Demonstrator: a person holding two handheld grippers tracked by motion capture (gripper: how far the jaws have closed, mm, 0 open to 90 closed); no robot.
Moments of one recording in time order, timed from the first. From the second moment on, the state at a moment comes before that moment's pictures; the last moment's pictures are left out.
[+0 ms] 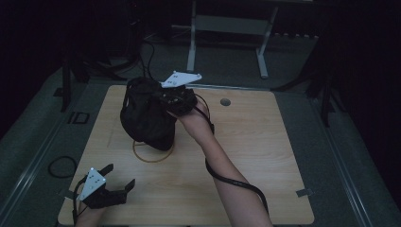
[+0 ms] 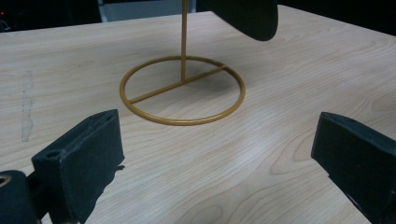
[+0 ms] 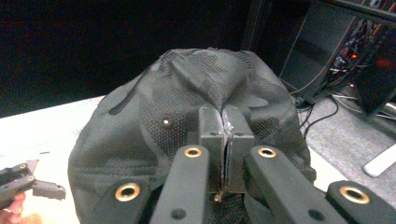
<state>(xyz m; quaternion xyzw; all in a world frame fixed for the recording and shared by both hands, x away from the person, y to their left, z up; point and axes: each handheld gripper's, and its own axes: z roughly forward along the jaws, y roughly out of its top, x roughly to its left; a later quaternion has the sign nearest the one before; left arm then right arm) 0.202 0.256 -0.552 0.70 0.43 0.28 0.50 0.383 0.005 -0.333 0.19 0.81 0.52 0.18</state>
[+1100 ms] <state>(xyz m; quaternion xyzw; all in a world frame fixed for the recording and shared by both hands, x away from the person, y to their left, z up) 0.202 0.255 -0.555 0.70 0.43 0.27 0.50 0.380 0.020 -0.346 0.17 0.83 0.52 0.14</state>
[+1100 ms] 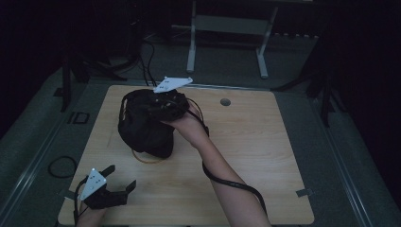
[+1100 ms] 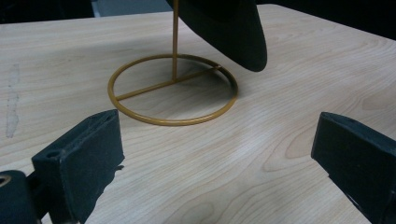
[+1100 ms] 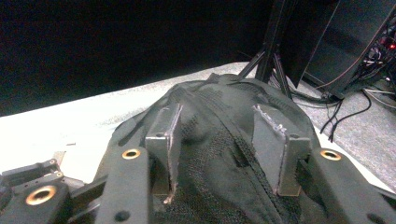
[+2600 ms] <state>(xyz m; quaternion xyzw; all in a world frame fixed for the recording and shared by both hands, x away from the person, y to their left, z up) 0.201 0.249 -0.556 0.71 0.43 0.26 0.50 0.340 -0.071 -0.419 0.17 0.82 0.54 0.11</state>
